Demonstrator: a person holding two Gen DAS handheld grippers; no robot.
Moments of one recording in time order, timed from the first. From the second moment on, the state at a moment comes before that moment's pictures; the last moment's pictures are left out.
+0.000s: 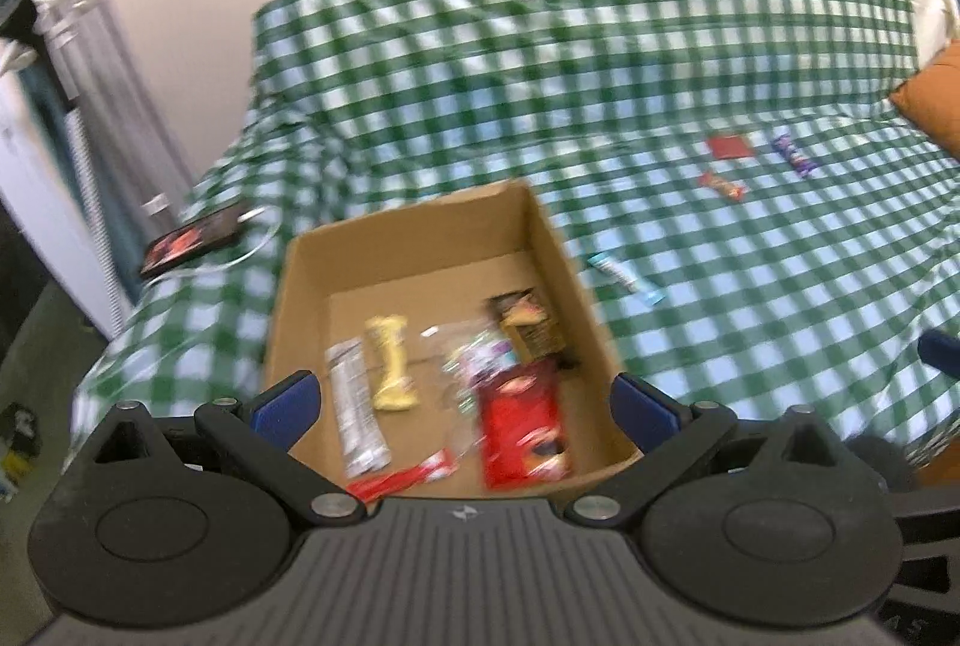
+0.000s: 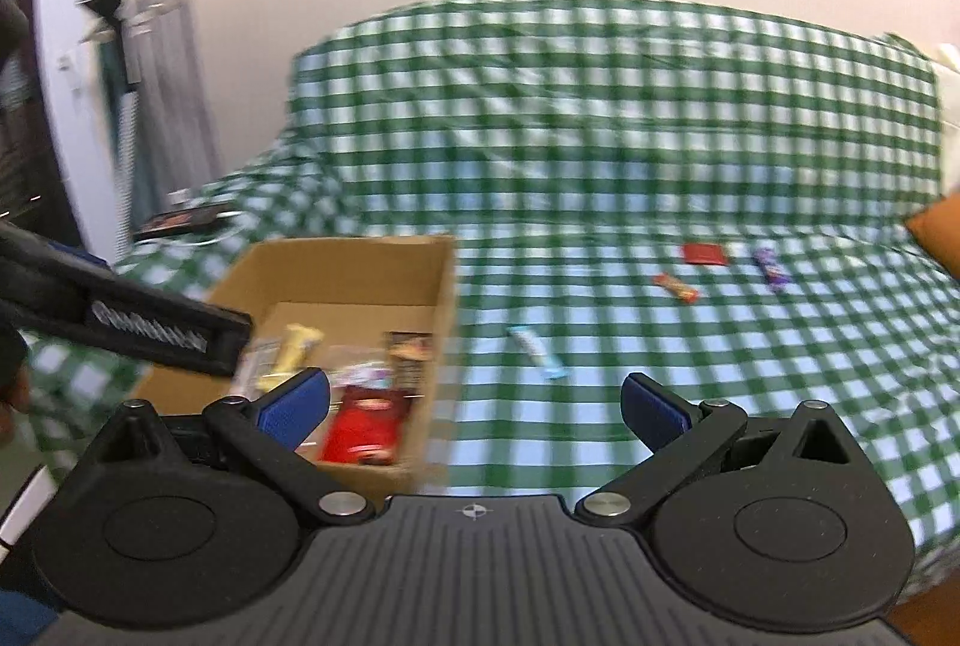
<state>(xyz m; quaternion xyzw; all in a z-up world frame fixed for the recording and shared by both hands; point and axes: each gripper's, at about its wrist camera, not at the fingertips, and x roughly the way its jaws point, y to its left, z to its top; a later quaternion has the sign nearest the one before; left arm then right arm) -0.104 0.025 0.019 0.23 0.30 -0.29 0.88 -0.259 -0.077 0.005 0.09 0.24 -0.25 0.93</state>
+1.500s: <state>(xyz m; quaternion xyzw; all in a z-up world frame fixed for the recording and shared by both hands) 0.114 -0.305 -0.248 0.17 0.56 -0.23 0.77 -0.077 -0.649 -0.231 0.16 0.28 -0.46 0.83</state>
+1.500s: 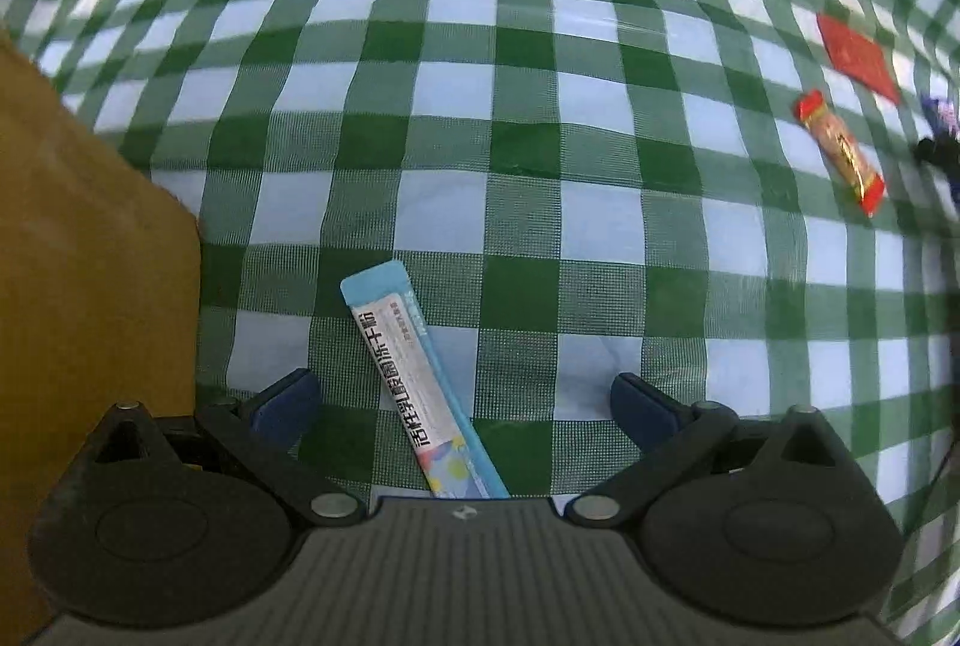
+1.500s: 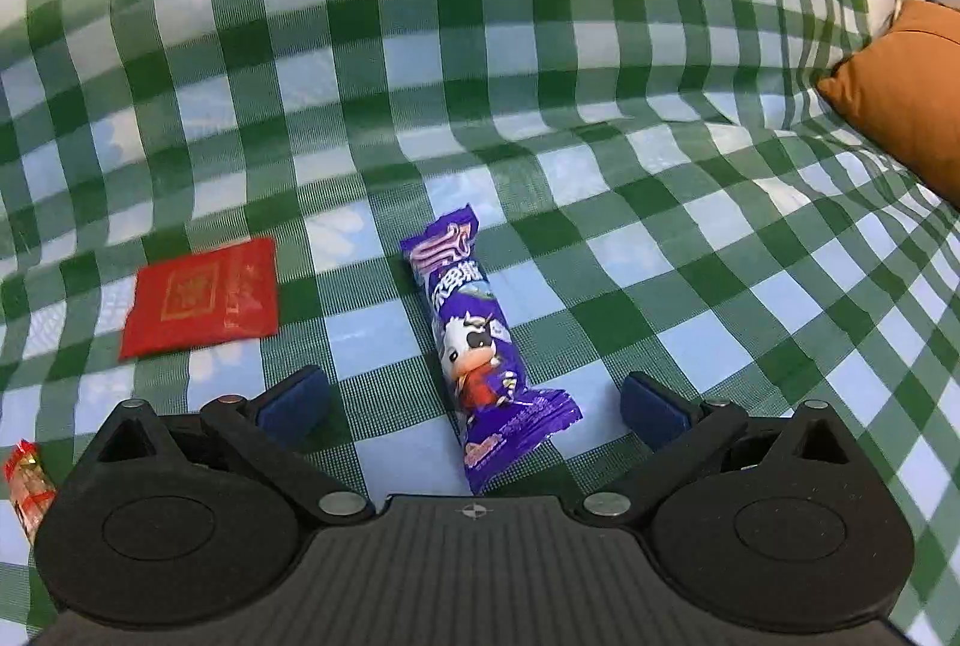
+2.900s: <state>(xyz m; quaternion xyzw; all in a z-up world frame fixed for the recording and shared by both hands) -0.045 -0.031 -0.002 0.15 0.40 -0.33 0.84 -0.244 -0.237 -0.013 0.15 0.20 -0.30 0.92</state>
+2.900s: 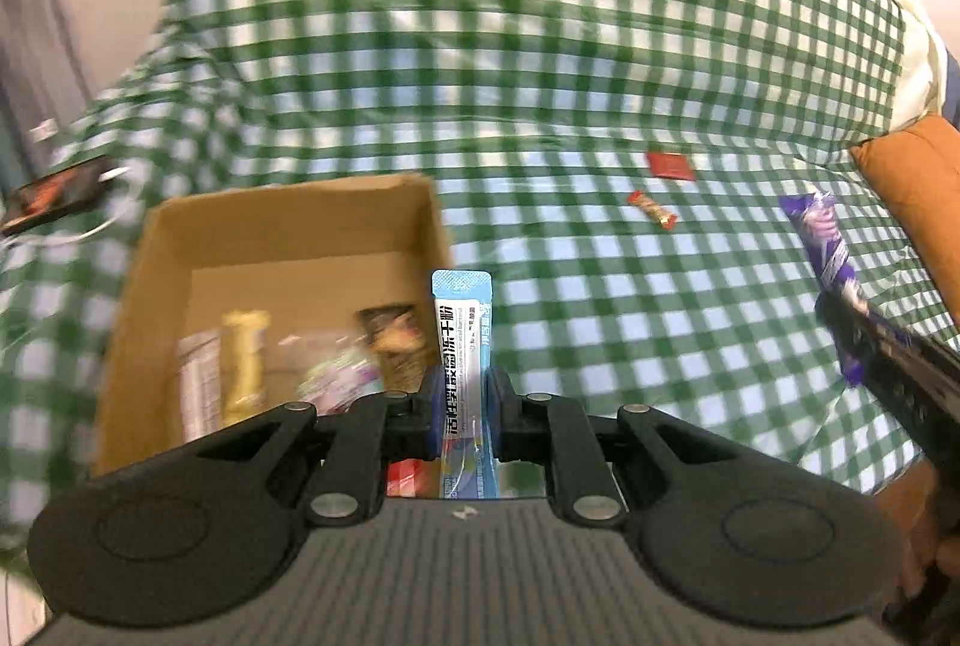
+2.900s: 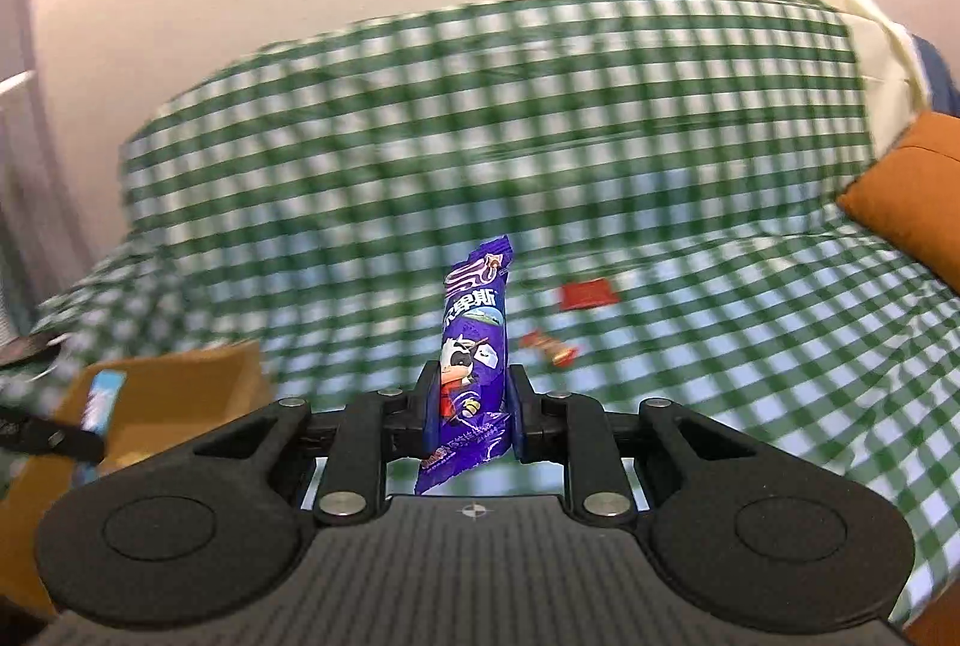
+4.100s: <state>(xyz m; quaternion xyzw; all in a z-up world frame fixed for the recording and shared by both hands) -0.082 0.149 0.011 0.08 0.38 -0.30 0.87 -0.241 -0.021 0.020 0.06 0.28 -0.15 0.95</state>
